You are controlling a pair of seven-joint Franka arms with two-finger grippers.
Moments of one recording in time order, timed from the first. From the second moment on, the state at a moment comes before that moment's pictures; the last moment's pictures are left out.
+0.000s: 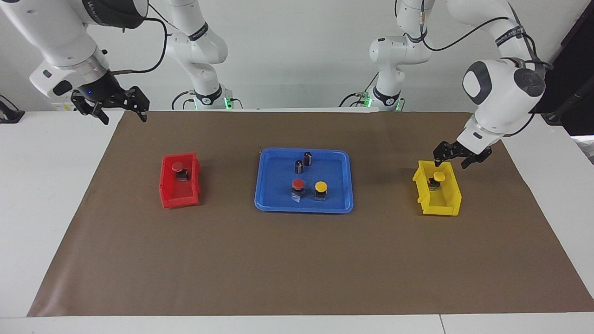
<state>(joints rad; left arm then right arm) -0.10 -0.02 0.05 -1.94 -0.03 1.88 0.14 -0.11 0.01 0.04 -1.53 -0.03 1.42 -0.13</state>
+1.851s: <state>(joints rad) -0.27 0.08 0.07 -1.80 0.05 1.91 0.04 0.38 0.28 0.19 -1.63 -0.01 1.94 0.65</state>
